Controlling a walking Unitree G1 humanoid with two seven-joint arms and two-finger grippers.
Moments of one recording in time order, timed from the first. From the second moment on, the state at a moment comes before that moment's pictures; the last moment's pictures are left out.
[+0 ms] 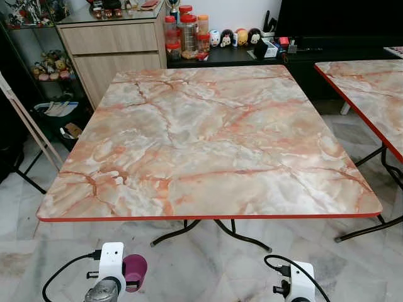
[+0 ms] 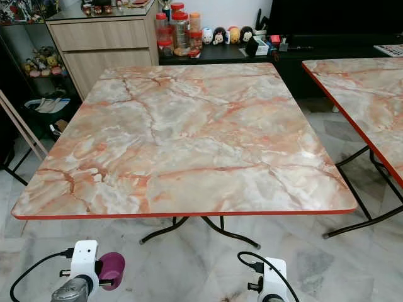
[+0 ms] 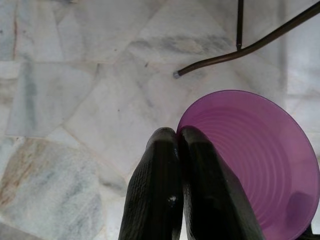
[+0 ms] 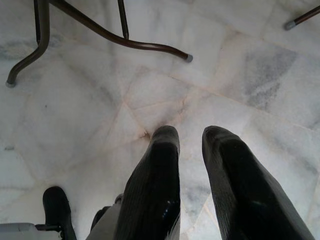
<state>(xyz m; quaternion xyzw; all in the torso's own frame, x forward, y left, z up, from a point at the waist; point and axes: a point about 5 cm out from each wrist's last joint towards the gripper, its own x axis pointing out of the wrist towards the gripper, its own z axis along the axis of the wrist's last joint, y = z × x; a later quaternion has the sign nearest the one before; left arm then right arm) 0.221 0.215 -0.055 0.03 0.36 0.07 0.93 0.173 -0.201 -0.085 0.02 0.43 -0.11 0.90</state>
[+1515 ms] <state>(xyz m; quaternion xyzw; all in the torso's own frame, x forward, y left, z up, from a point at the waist) 0.210 0.220 -0.062 0.02 0.38 0.10 0.92 0.166 -0.206 -0.087 0.00 0.44 -0.11 0.89</state>
